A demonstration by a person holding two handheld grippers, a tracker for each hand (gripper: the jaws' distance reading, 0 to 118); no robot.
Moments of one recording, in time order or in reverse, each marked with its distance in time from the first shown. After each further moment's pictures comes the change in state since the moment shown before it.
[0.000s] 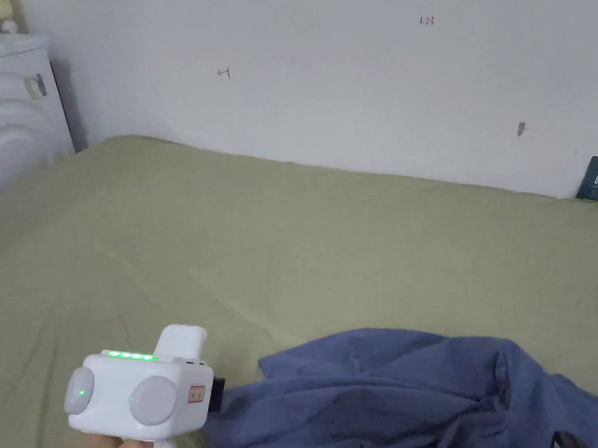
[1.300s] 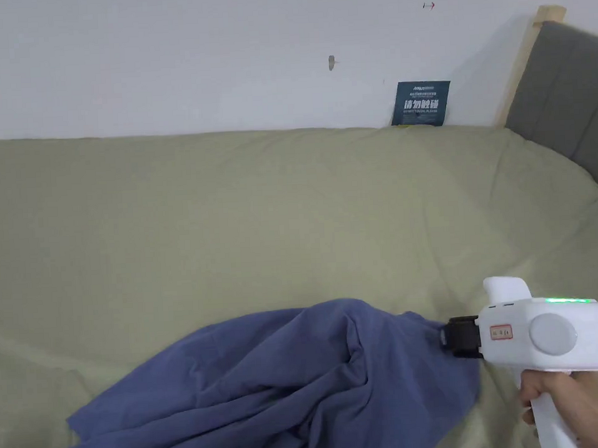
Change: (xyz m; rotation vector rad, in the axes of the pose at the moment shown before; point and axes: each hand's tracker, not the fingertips) left arm 0.019 -0.002 -0.042 -0.074 0.006 -0.014; right arm 0.214 -0.022 -0.288 -0.596 -0.046 -0.193
